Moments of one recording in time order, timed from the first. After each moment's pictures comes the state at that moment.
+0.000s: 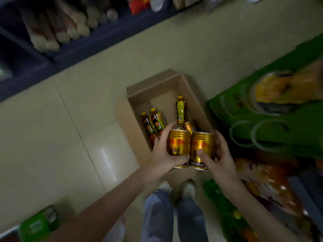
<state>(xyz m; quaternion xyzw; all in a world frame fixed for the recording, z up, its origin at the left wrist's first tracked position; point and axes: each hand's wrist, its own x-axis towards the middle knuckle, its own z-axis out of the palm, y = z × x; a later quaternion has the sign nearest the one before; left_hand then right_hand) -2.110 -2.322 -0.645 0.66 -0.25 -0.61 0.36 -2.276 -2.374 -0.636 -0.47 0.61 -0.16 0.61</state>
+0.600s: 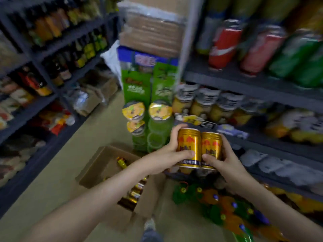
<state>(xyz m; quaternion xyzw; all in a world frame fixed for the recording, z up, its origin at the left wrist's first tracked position) -2.331 -2.244 -0.282 0.28 -0.58 -0.74 0.16 -2.508 -2.154 -0.279 -0.36 0.67 -0.44 0.48</state>
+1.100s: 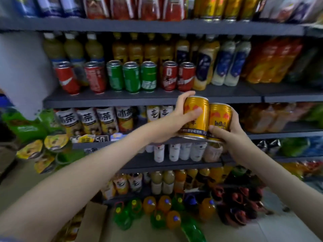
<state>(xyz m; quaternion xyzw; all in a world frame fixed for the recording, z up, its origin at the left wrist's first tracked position) -2.664 -2.022 -0.126 0.10 -0.71 -0.69 0.09 -2.787 -1.876 -0.157 -0.32 0.65 -0.63 0.28</state>
